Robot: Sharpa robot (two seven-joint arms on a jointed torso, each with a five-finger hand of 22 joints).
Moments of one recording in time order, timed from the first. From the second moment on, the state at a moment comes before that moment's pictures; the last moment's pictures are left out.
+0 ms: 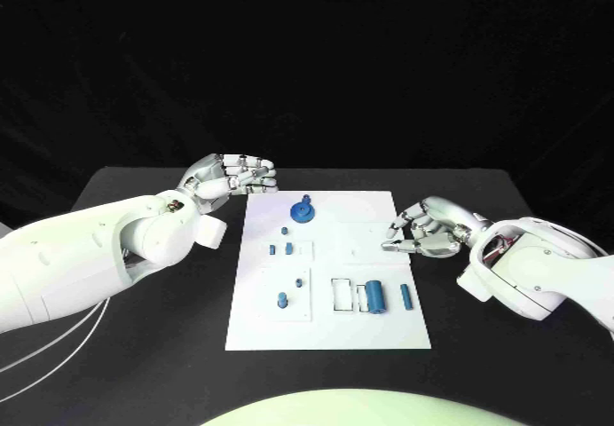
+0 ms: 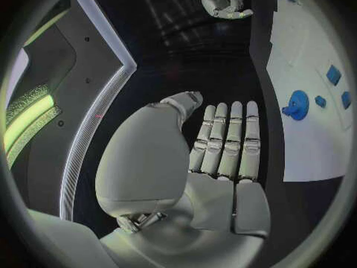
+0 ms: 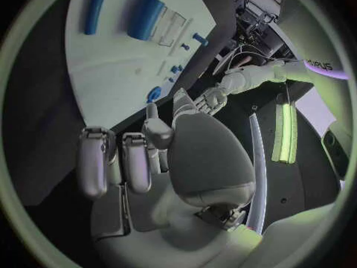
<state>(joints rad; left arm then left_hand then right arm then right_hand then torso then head) 1.17 -0.85 -0.03 1.44 -0.09 -0.11 0.37 1.43 -0.25 0.46 0.20 0.32 0.93 0.20 0.18 0.40 1.08 0.16 0.08 0.07 0.93 0.14 0.26 0.27 0.18 0.90 0.27 0.08 0.21 1.22 -1.13 -0.18 1.83 -1.06 -0.40 -0.16 1.38 -0.09 -0.05 0.29 0.15 0.95 0.12 0.31 0.40 1.43 0.05 1.17 0.90 1.47 -0.04 1.51 1.31 0.04 1.47 0.06 1.43 1.31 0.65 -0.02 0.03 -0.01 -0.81</state>
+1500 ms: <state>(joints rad) 1.16 -0.86 -0.03 1.46 -0.09 -0.12 0.37 1.39 -0.26 0.35 0.25 0.31 0.92 0.19 0.17 0.40 1.09 0.16 0.07 0.07 0.94 0.14 0.22 0.28 0.18 0.88 0.28 0.07 0.17 1.08 -1.02 -0.19 1.85 -1.14 -0.39 -0.51 1.23 -0.12 -0.07 0.30 0.14 0.95 0.11 0.37 0.43 1.46 0.04 1.28 0.90 1.47 -0.04 1.55 1.31 0.01 1.47 0.06 1.53 1.31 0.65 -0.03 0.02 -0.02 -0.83</state>
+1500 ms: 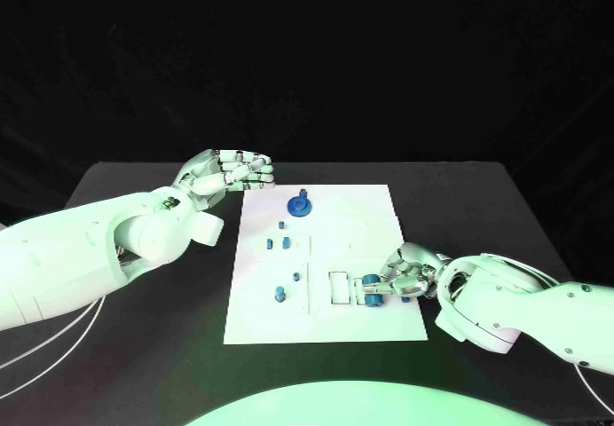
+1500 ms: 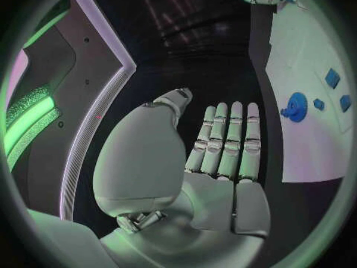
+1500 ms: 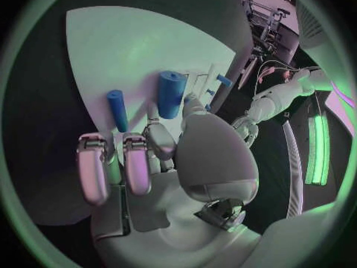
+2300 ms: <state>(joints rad) 1.16 -0.87 -0.03 1.46 -0.09 -0.11 0.37 1.40 -0.26 0.35 0.26 0.31 0.92 0.19 0.17 0.40 1.09 0.16 0.07 0.07 0.94 0.14 0.22 0.28 0.18 0.88 0.28 0.07 0.17 1.10 -1.04 -0.20 1.87 -1.15 -0.42 -0.53 1.39 -0.12 0.07 0.28 0.12 0.99 0.10 0.39 0.42 1.46 0.01 1.57 1.31 1.46 -0.05 1.55 1.31 0.01 1.47 0.05 1.55 1.31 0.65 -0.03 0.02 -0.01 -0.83</state>
